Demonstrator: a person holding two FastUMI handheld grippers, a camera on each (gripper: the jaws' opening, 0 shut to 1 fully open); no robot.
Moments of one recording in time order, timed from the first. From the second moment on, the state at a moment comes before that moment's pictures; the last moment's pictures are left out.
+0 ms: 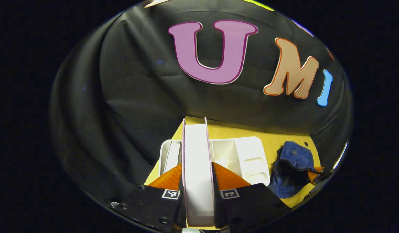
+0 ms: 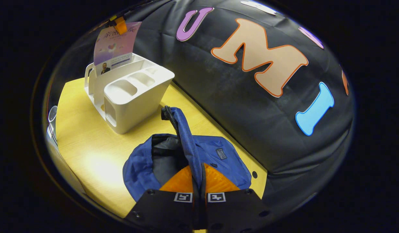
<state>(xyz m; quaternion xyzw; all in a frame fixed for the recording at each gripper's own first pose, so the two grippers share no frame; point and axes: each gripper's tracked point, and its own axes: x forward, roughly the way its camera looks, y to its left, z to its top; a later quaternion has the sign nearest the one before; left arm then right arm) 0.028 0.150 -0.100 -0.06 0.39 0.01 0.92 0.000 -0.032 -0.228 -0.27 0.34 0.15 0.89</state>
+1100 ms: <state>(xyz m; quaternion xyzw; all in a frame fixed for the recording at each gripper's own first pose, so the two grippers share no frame) -0.030 0.004 -0.081 -0.33 0.36 -0.09 0.87 0.000 -0.033 -0.224 -0.22 0.36 0.18 0.89</state>
